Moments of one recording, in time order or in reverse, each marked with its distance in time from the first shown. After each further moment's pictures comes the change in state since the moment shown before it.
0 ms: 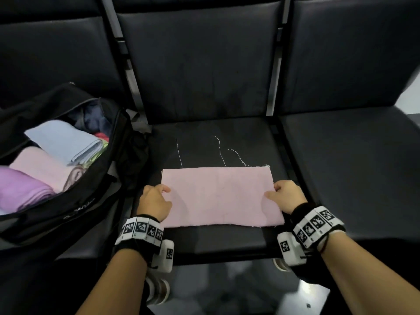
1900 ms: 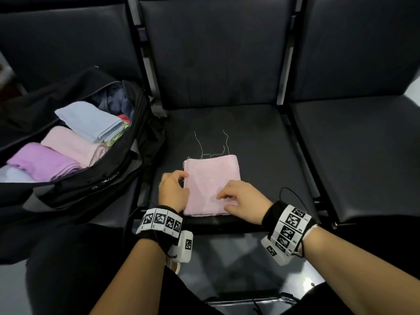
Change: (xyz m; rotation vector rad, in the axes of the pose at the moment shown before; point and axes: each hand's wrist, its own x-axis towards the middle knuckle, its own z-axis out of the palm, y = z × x) left_hand -0.051 -0.008 0.004 -0.287 0.081 0.075; right_hand -0.111 -0.077 0.072 -0.136 -0.345 -0.755
